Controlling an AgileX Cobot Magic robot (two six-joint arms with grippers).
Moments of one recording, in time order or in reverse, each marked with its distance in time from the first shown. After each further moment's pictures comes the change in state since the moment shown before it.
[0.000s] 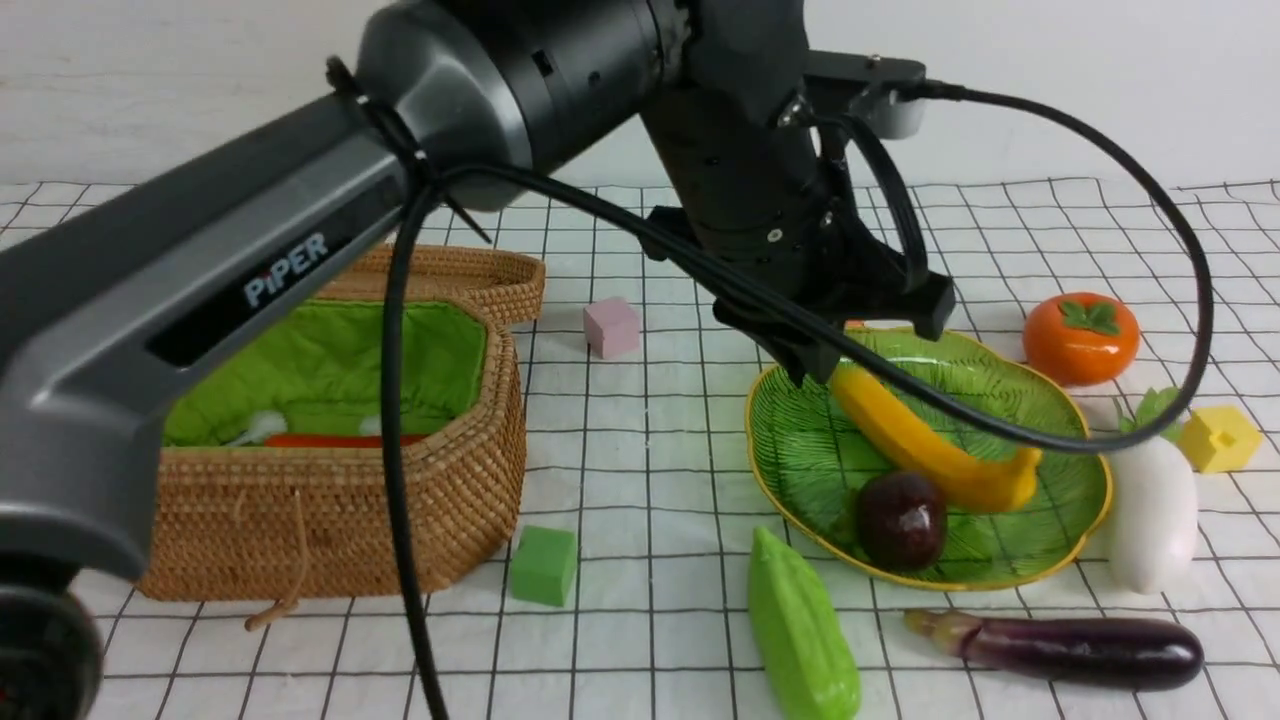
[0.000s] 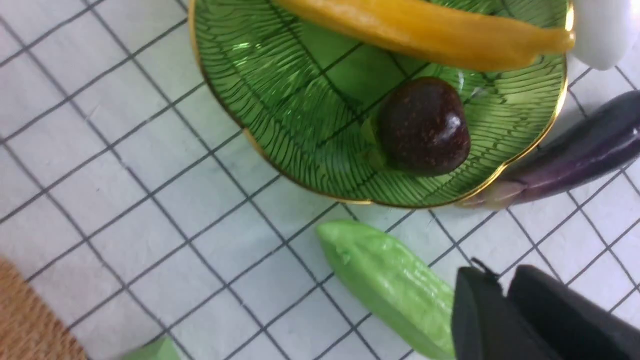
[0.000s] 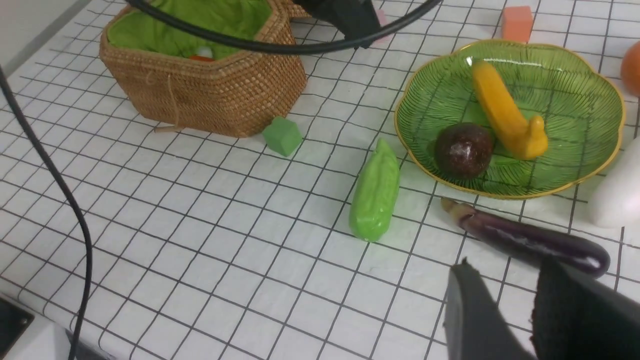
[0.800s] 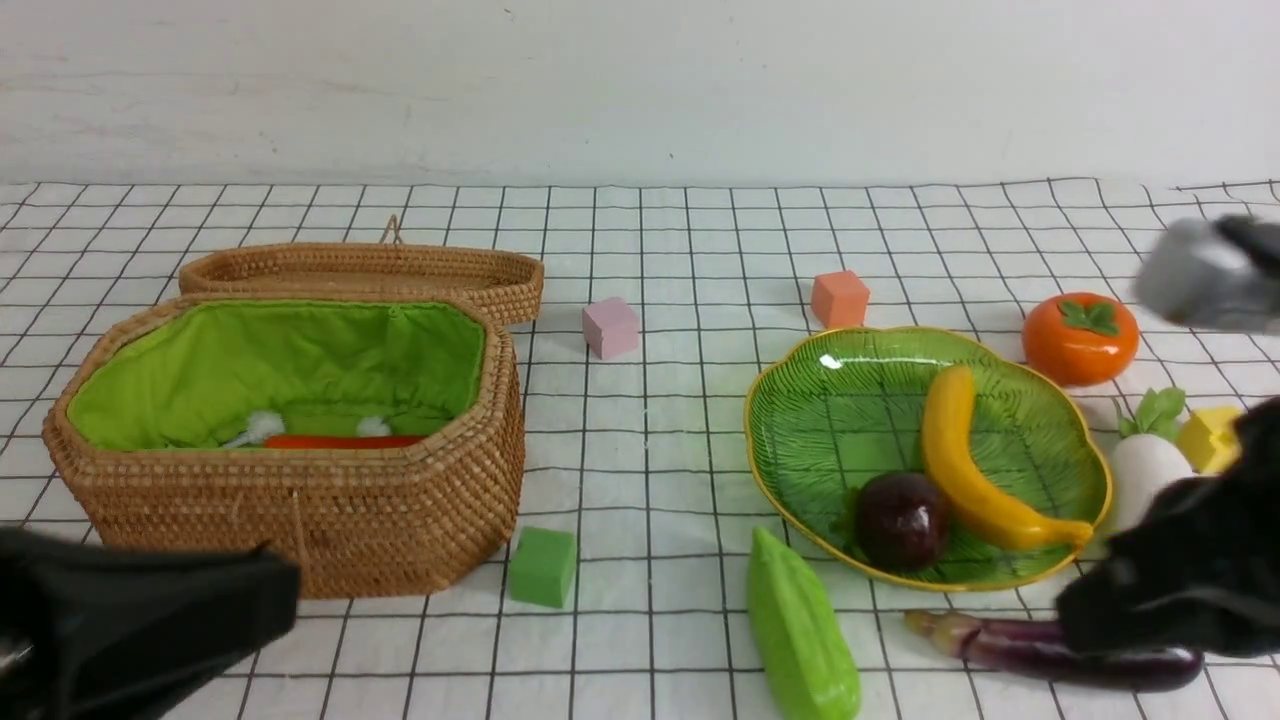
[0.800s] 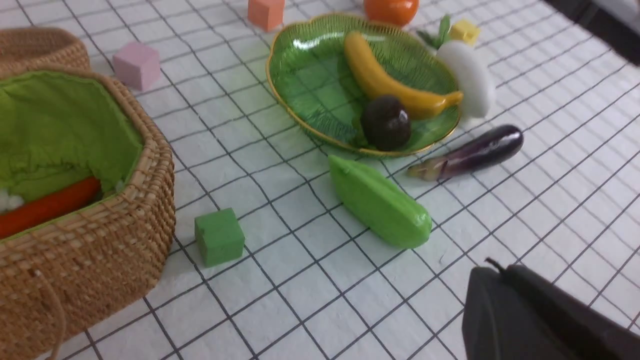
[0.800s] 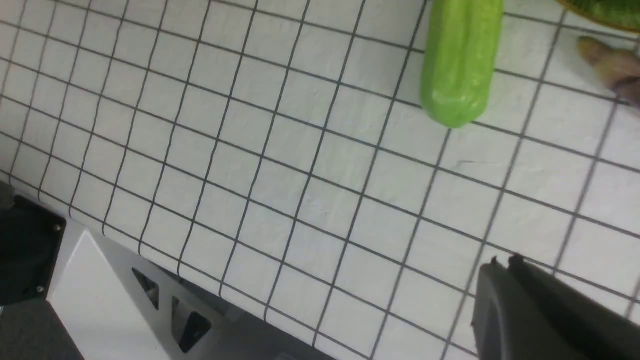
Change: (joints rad) right arm 0.091 0.708 0.001 0.163 -0.102 0.027; left arm -0.086 -1.427 1.386 0.181 -0.626 -0.202
